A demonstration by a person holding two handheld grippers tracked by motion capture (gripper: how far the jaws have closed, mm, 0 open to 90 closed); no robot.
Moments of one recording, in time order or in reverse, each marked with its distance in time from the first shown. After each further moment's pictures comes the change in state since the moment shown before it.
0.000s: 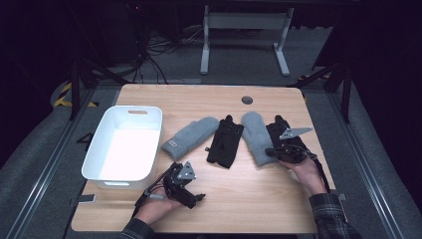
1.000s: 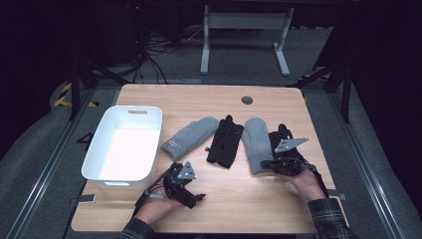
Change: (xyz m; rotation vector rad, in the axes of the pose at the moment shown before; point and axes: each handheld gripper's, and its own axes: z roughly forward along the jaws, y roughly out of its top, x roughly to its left) left arm 0.000 0.000 0.000 0.001 -0.006 -0.004; right arm 0.044 -0.008 -0.010 0.035 0.094 -0.069
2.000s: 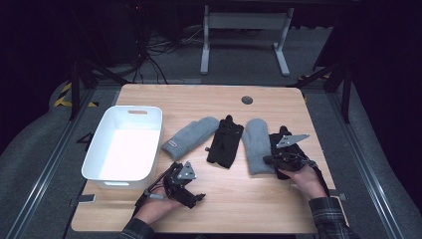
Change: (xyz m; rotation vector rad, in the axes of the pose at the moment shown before) left arm 0.000 0.000 0.000 -0.001 0.001 0.001; right arm -0.018 0.001 0.004 0.004 -0.056 0.023
